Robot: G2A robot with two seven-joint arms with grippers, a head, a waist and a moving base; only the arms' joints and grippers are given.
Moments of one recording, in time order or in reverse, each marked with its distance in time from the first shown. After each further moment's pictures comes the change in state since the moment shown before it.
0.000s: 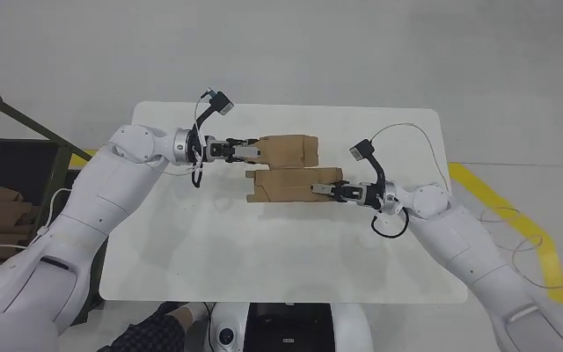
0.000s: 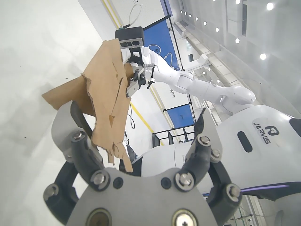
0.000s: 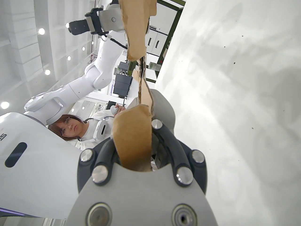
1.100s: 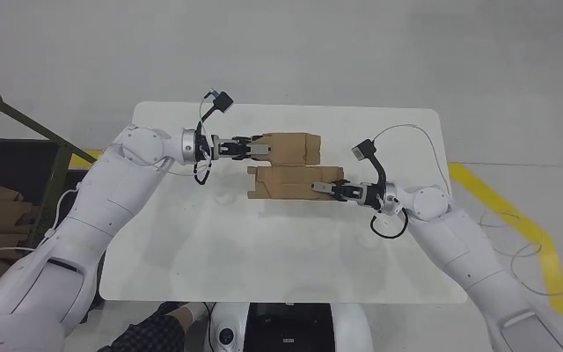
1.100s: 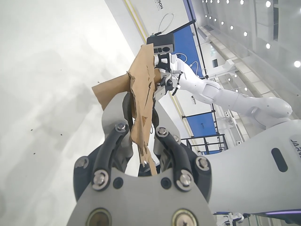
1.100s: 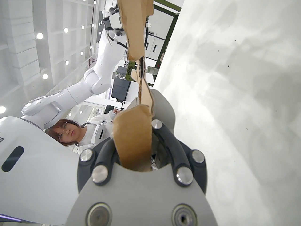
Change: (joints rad) left arm 0.031 -0.030 -0.050 -0.007 0.211 0.031 0.130; right arm -0.052 -0.023 0.085 -0.014 -0.062 0.023 -0.005
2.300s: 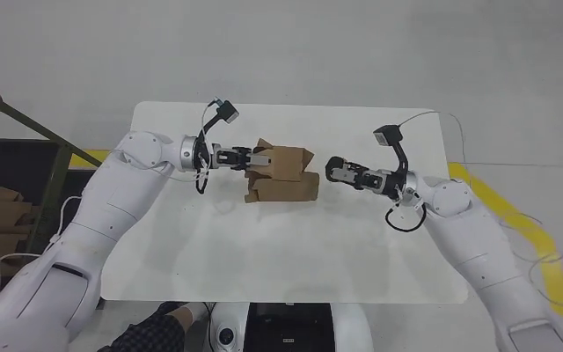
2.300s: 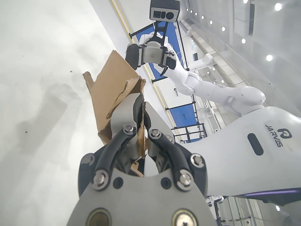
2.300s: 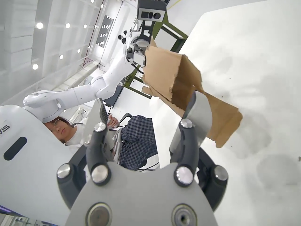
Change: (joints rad) left arm 0.047 -0.022 -0.050 -0.013 -0.138 0.020 -0.181; right arm -0.039 0.017 0.159 -0.107 -0.051 -0.063 0.013
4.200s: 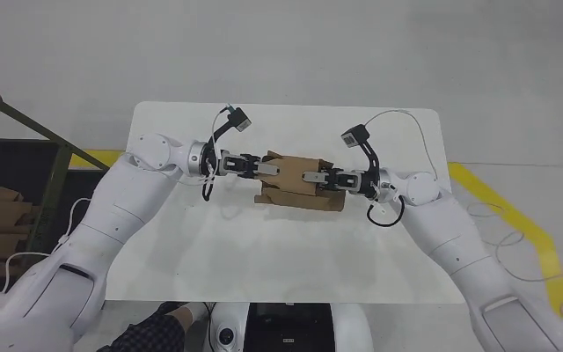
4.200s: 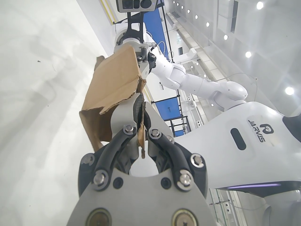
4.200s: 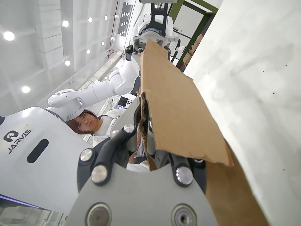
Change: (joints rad) left arm 0.009 -0.021 0.023 -0.026 -0.075 0.054 -0.053; right arm 0.108 -0.118 -0.123 0.170 0.184 0.043 0.165
